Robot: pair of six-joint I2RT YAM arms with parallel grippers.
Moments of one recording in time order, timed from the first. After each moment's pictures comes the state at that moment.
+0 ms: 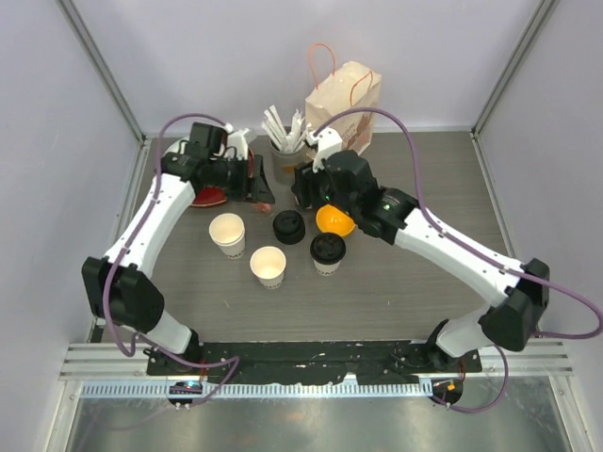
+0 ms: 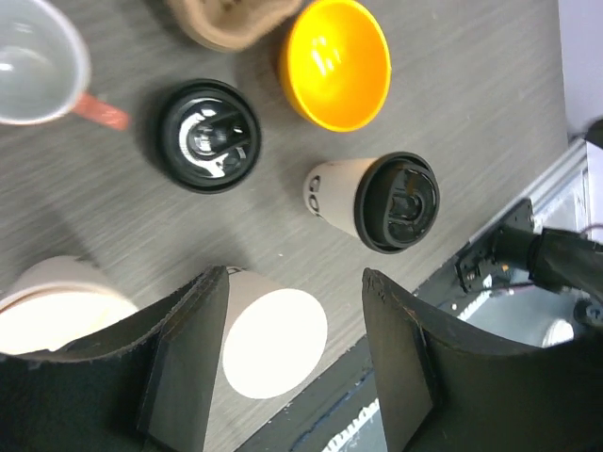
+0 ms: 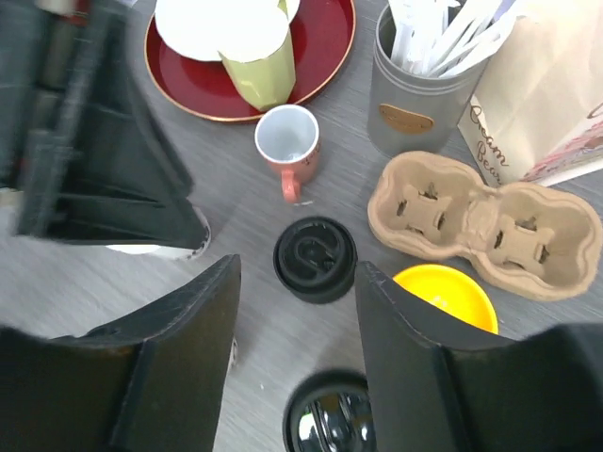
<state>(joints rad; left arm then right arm) -0.31 1.58 1.53 -0.86 0.54 -0.21 0.84 1.40 1.36 -0.32 0.20 0.17</state>
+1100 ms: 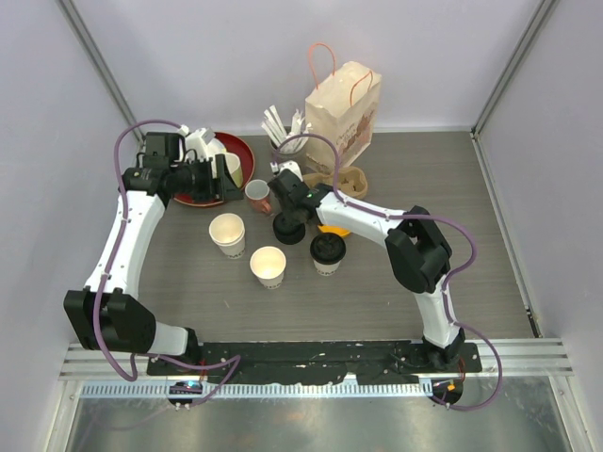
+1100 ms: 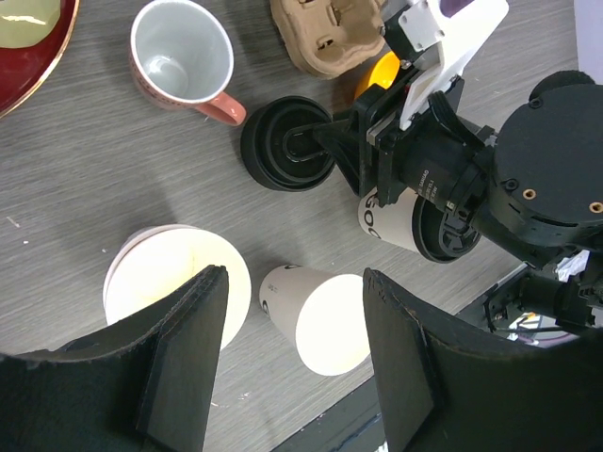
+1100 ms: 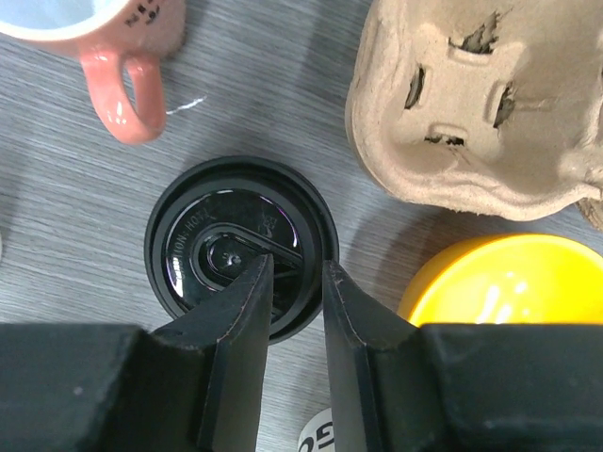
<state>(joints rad) -0.07 1.40 1.40 -0.83 0.55 -0.15 0.84 2.06 1.66 -0.51 0.36 0.33</state>
